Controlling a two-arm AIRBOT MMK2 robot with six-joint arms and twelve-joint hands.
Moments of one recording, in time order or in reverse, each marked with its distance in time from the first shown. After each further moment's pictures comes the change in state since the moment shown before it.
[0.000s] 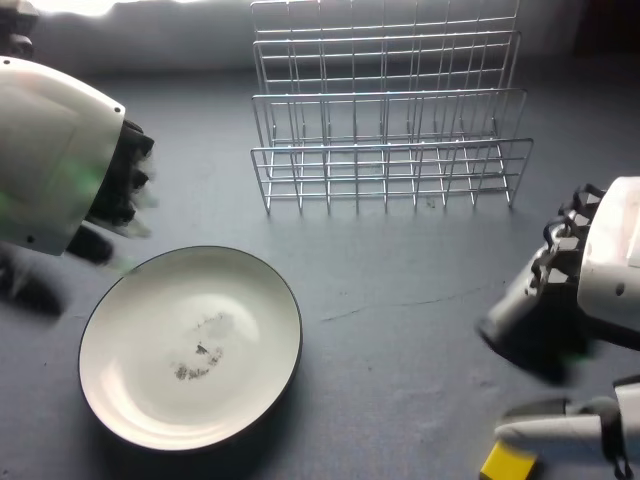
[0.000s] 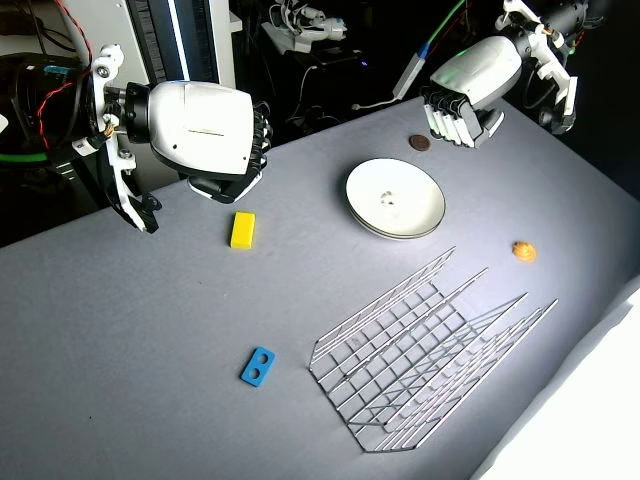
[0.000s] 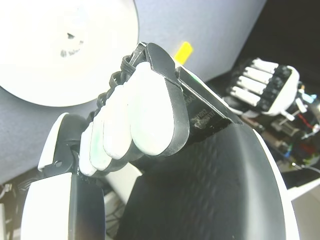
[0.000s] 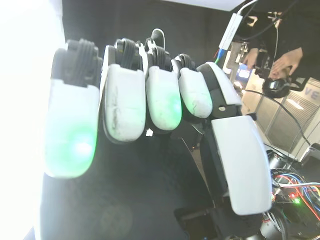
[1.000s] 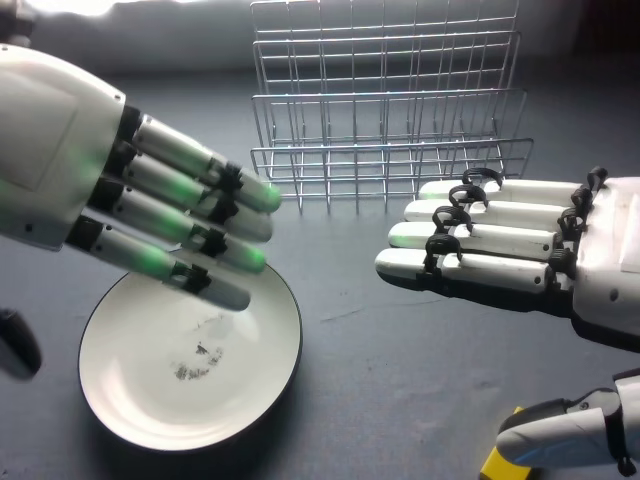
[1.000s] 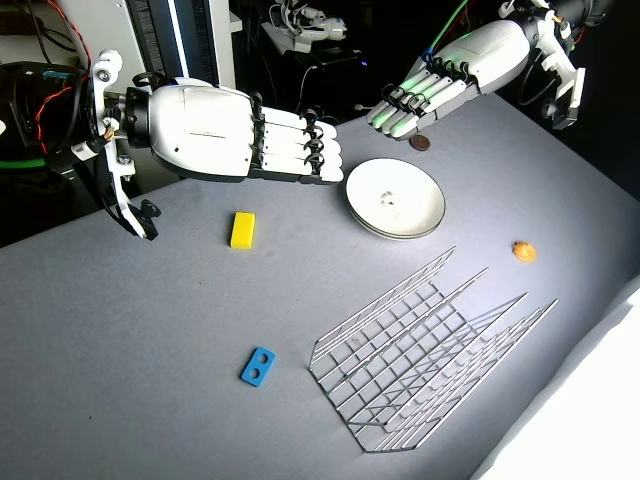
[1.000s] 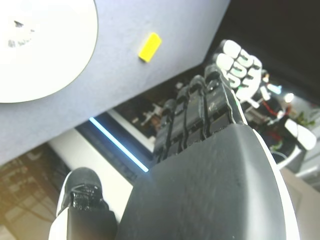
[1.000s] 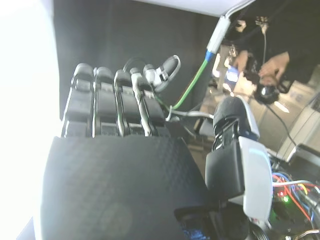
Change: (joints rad) left arm 0.006 0.007 -0.010 -0.036 0.021 -0.168; right arm 0.019 -0.009 0.030 -0.073 -0.013 0.042
